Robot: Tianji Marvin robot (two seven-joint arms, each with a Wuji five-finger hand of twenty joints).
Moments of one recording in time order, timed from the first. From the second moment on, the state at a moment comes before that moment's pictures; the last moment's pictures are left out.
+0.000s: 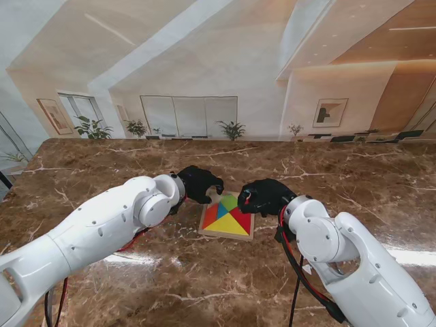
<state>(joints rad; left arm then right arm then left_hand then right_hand) 0.83 -1.14 -0.47 -1.16 0.75 -0.07 -0.12 -1.50 -1.05 1.17 -1.83 -0.63 0.24 0.33 0.71 -0.55 0.82 -0.11 0.52 -0.08 0.63 0.41 0.72 0.18 0.67 0.96 0.76 0.22 0.99 0.83 0.37 0.30 1.42 0.96 0.36 -0.67 1.16 -0.16 0.76 -0.11 0.74 0.28 0.97 0.01 0.72 0.50 1.04 0.03 1.07 0.56 0.51 0.23 1.34 0.72</state>
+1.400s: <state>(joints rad) 1.23 -1.03 -1.08 -1.46 1.05 0.10 -0.38 -1.51 -1.06 1.17 -1.82 -0.64 0.17 0.25 0.60 -0.48 0.64 -0.11 0.49 0.05 0.46 0.35 0.54 0.19 0.48 0.71 0.55 0.29 0.82 0.81 0.16 0.33 1.30 1.00 0.36 -0.68 1.16 -0.15 0.76 -0.12 0.74 0.33 0.95 0.01 0.72 0.50 1.04 0.03 1.07 0.56 0.49 0.23 1.34 0.72</state>
